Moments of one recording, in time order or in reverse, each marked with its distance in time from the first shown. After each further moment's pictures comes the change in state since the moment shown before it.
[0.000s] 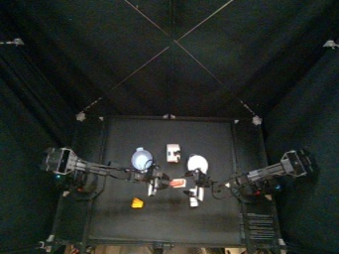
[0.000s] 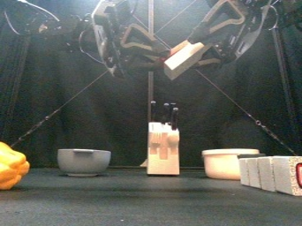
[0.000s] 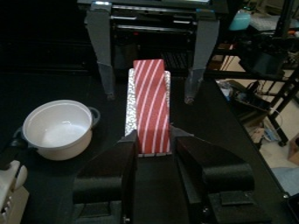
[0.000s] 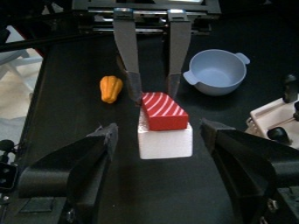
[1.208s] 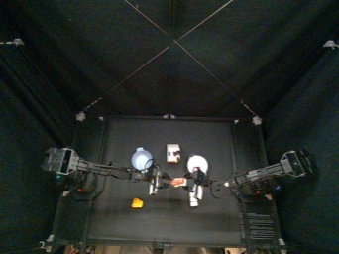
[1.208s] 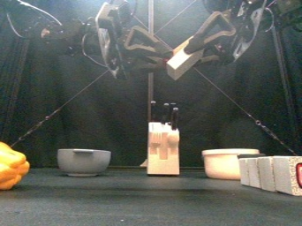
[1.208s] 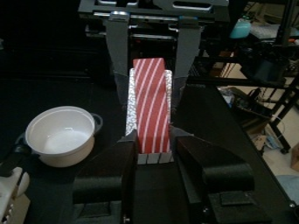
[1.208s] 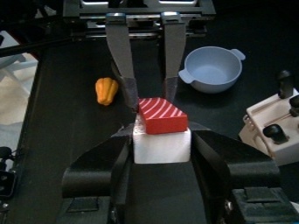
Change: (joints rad) left arm 0.011 0.025 0.000 0.000 -0.054 0.002; right arm -0.038 0.006 -0.006 0.029 0.002 0.000
